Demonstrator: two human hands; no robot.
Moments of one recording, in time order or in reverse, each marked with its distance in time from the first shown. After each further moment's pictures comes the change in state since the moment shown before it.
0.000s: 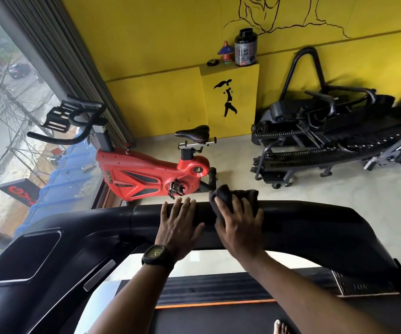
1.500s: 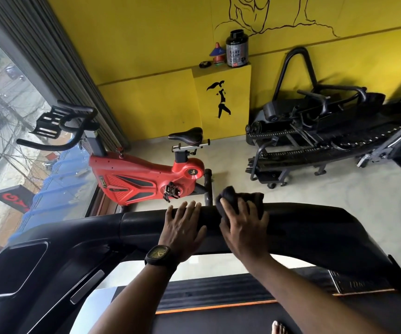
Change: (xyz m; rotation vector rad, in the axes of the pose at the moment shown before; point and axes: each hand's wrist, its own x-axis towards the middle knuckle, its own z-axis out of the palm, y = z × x) left_hand 0.021 0.029 -0.003 0.006 0.004 0.111; right_hand 0.001 0.031 -0.004 -0.009 0.016 0.084
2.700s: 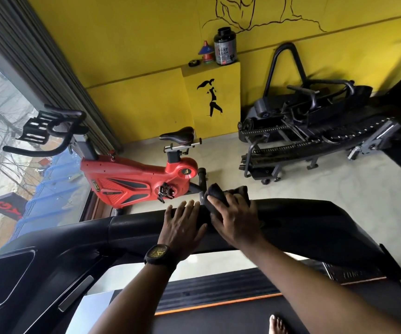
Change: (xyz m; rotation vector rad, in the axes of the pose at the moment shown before) left_hand 0.012 0.020 0.008 0.001 -0.024 0.003; right_hand 0.015 0.020 -0.001 0.024 0.019 -0.148
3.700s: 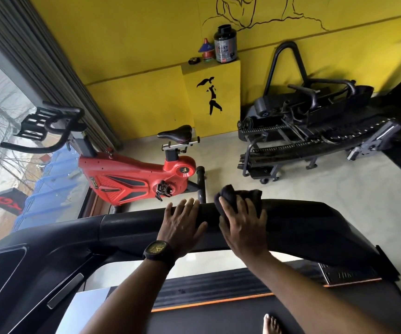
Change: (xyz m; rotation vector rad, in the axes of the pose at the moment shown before) left_hand 0.012 0.020 0.001 -0.002 -0.017 -0.013; right_hand -0.027 0.031 0.002 -0.027 -0.005 0.140
